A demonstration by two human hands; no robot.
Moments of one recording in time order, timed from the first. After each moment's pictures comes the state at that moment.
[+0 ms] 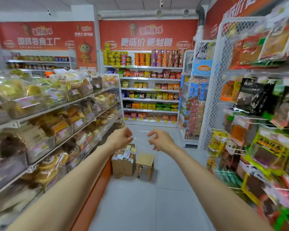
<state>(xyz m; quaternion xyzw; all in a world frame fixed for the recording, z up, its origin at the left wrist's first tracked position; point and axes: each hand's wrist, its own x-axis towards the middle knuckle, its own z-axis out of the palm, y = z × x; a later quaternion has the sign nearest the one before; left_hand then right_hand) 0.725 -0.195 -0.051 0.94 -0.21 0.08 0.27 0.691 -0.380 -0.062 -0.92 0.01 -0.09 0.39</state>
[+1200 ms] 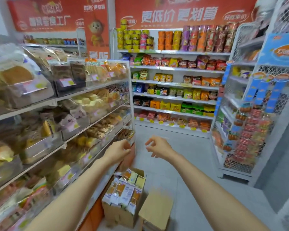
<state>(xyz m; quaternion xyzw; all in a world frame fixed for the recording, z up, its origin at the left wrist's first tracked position) 1.491 -0.345 -0.152 0.96 -0.09 0.06 0.27 1.494 -0.536 -0.136 -0.92 -0.08 0.02 0.38</state>
